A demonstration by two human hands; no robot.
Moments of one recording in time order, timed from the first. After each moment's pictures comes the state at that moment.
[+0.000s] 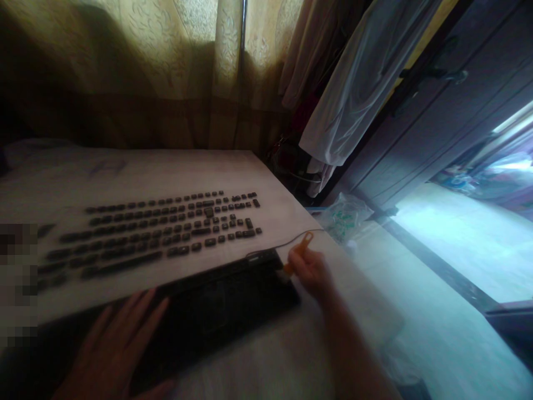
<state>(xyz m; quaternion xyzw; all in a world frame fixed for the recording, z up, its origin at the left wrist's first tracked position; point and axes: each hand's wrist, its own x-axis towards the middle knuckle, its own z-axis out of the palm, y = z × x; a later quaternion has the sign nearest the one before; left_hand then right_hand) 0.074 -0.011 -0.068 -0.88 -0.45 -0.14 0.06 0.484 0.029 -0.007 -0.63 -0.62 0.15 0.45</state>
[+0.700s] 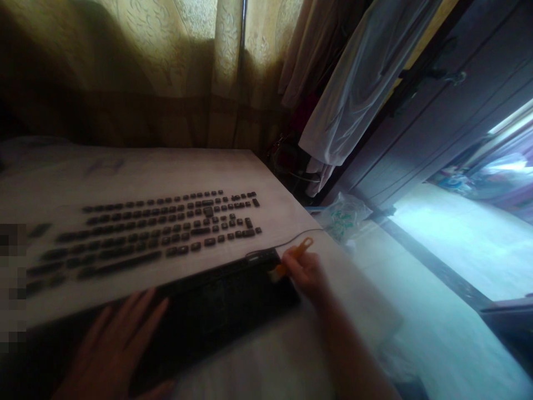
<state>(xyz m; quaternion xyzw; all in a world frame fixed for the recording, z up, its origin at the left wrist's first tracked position) 0.073 -0.012 -0.073 -0.87 -0.47 -0.13 0.04 0.478 0.029 -0.011 -0.60 -0.63 0.19 0.45</state>
